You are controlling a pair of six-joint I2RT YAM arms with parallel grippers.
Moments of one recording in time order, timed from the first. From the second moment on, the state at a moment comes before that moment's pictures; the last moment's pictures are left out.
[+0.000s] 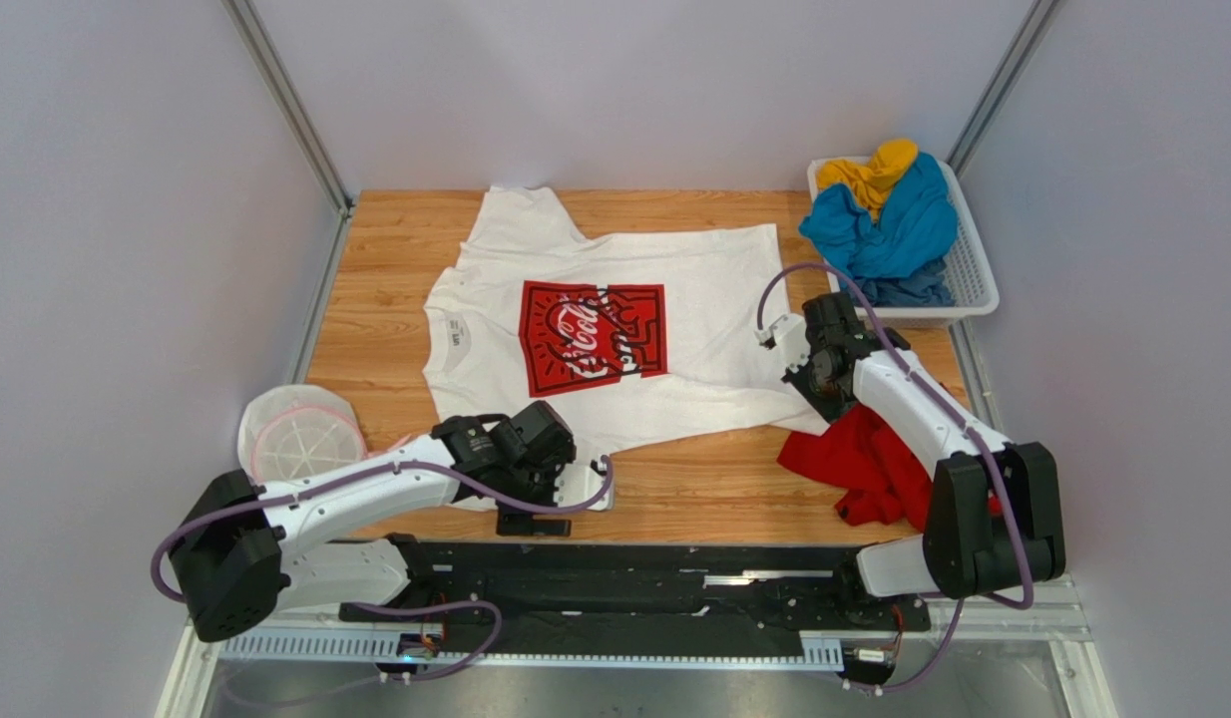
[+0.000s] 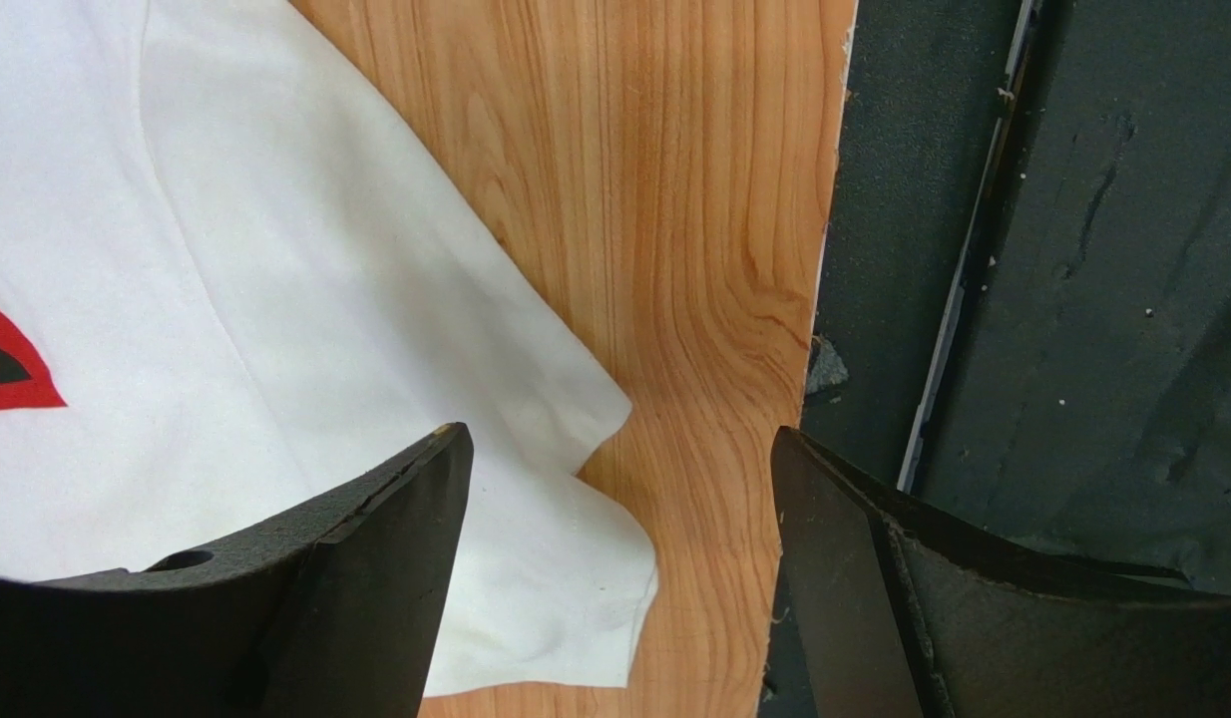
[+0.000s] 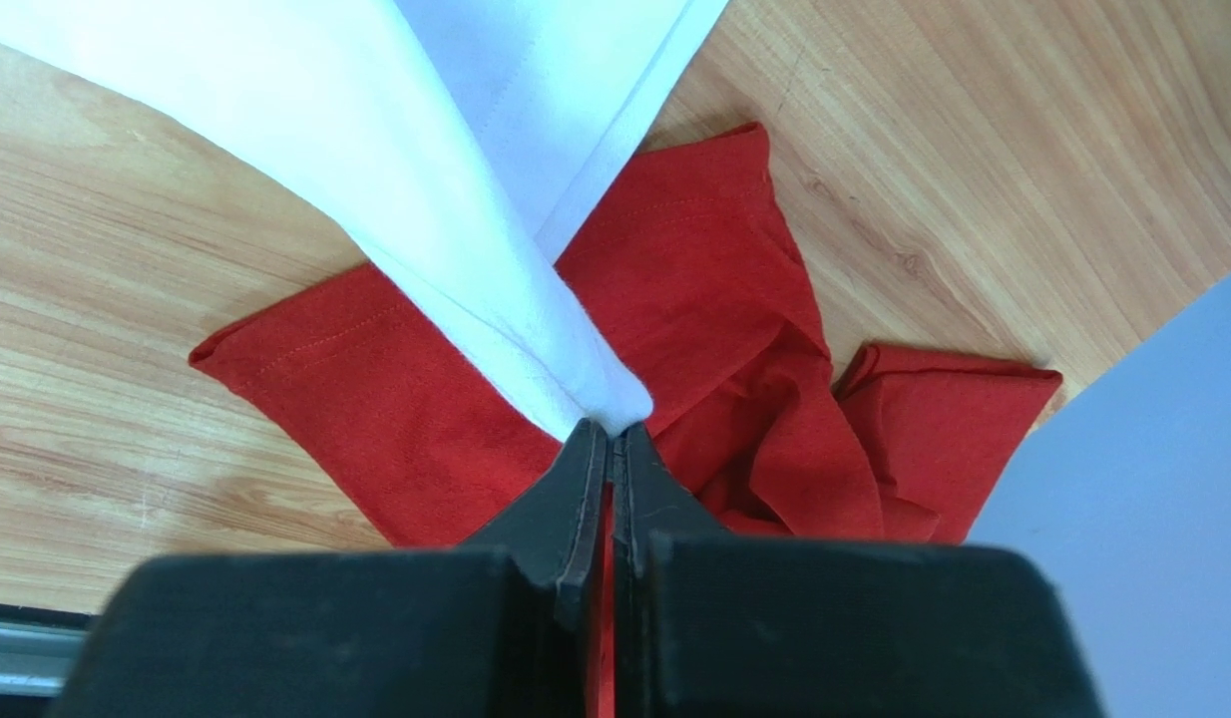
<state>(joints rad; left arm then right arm) -0.94 1.16 0.67 -0.76 0.11 0.67 0.19 1.39 0.92 -0.76 0.13 -0.53</state>
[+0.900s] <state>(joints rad) -0.94 1.31 0.64 -0.61 0.01 0.75 0.19 1.35 0.89 -0.75 0.13 -0.53</state>
